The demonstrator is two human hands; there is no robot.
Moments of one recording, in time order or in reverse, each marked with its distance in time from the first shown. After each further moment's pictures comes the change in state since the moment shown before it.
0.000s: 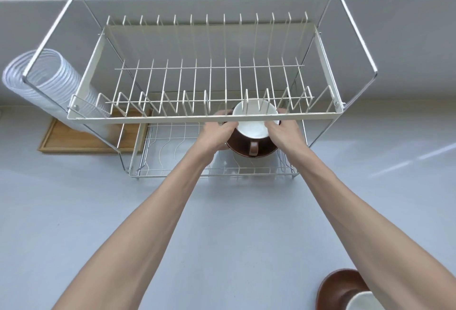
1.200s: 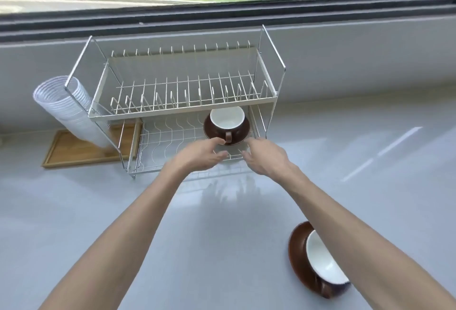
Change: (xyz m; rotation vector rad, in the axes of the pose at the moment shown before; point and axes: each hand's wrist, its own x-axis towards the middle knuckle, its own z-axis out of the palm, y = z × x) left_hand -0.117 0.002 -0.006 1.068 -0.266 0.337; right_hand -0.134 -0.006 -0.039 -0.876 -0.116 -0.131
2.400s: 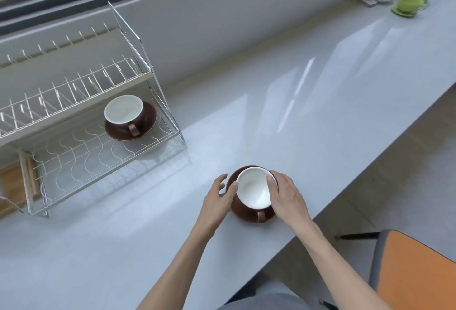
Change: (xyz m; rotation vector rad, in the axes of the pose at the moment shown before) left_hand -0.078 0.105 0.220 -0.805 -0.257 -0.064; right_hand -0.229 0.149 0.129 0.687 0.297 0.673
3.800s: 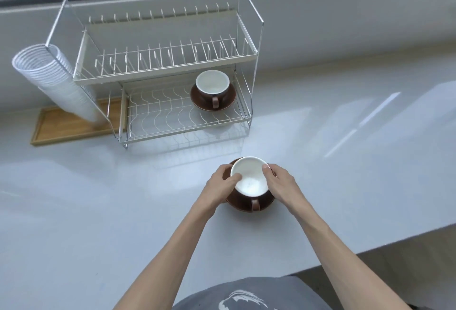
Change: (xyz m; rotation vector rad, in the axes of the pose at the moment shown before) left_hand -0.037 -0.018 -0.103 -0.148 0.234 -0.121; right_hand 0.010 -0.105 0.072 0.040 -0.375 -0.205
